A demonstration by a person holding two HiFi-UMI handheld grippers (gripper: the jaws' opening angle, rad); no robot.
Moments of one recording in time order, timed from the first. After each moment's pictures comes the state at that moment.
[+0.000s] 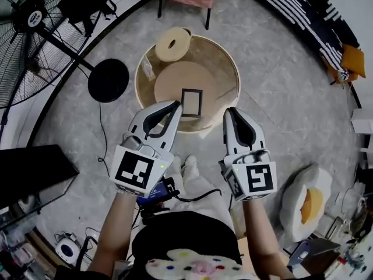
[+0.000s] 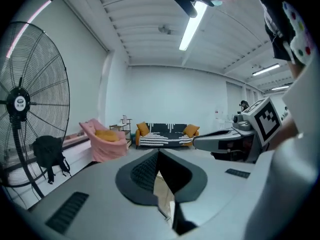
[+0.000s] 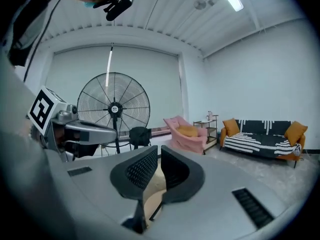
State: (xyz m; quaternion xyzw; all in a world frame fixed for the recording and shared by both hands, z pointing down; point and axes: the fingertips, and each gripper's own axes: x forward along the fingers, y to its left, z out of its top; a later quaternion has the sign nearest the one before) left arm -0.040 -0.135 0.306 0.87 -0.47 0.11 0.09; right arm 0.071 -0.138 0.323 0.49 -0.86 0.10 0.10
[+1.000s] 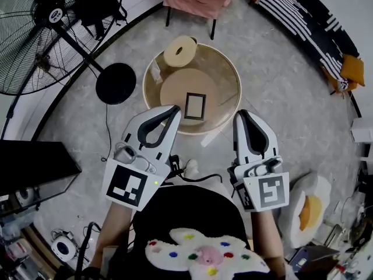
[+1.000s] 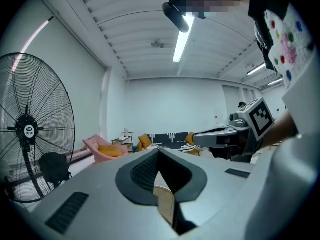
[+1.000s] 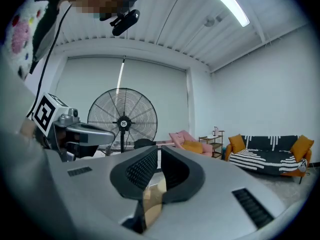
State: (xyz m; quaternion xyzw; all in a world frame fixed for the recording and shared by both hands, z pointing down) left arm -0.053 -0.084 0.226 0.87 -0.49 0.08 0.04; right arm 0.068 -0.100 0.229 0.47 -0.88 0.03 0.06
